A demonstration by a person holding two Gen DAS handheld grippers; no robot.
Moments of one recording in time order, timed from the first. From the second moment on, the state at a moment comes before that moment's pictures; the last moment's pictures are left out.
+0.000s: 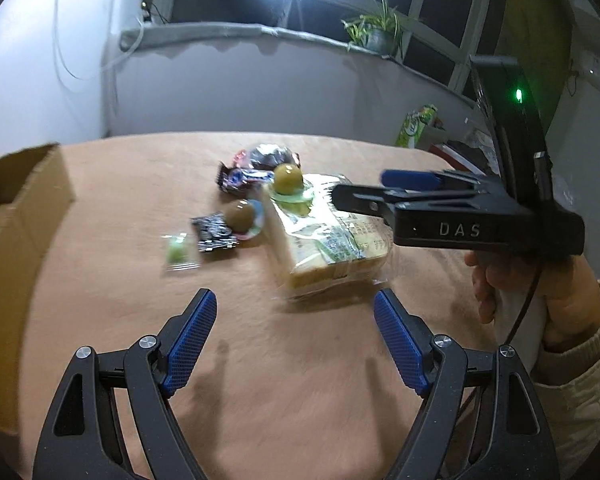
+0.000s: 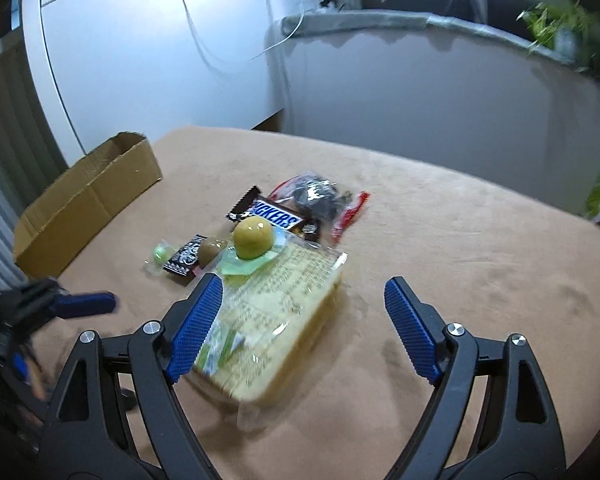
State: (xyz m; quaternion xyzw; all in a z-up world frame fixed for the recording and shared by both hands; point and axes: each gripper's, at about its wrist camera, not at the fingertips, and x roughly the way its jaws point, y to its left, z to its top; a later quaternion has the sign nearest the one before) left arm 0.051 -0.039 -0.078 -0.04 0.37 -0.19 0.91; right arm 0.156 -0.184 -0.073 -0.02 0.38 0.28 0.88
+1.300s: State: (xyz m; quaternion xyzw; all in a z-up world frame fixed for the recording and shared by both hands) left arm 0.059 -0.118 -0.102 -0.22 0.42 -0.37 0.80; right arm 0.103 -0.226 -0.042 -0.08 0.40 0.22 0.88
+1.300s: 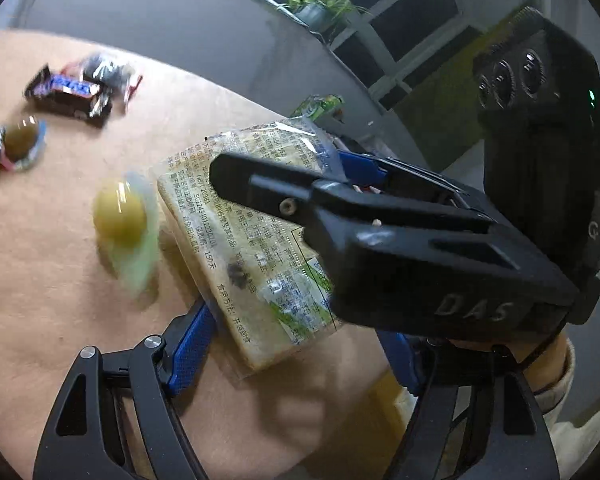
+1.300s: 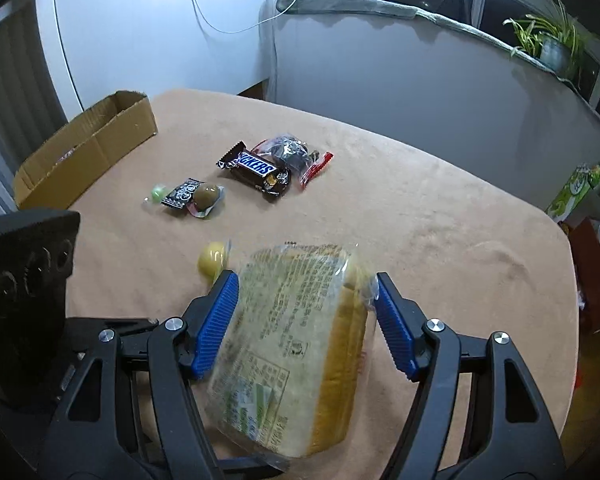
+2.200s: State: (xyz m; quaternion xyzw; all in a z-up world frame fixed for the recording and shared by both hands) left arm 0.002 -0.075 -0.006 -0.04 0.26 -0.28 0.92; right arm 0.070 -0.197 0.017 0.04 0.29 0.32 0.90
